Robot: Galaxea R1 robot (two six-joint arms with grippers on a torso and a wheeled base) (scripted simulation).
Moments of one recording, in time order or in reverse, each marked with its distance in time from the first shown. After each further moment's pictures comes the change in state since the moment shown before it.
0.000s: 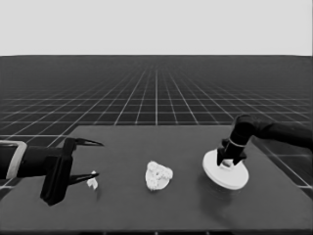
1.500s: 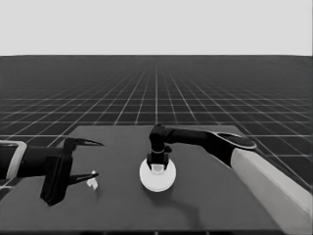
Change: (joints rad) left arm 0.000 0.000 0.000 0.000 0.000 0.000; right arm -0.120 0.841 -0.435 -0.137 -0.019 0.451
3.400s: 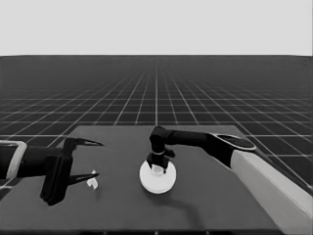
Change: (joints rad) left arm 0.000 0.000 0.000 0.000 0.000 0.000; right arm -0.015 -0.002 -0.003 -0.001 0.000 0.331
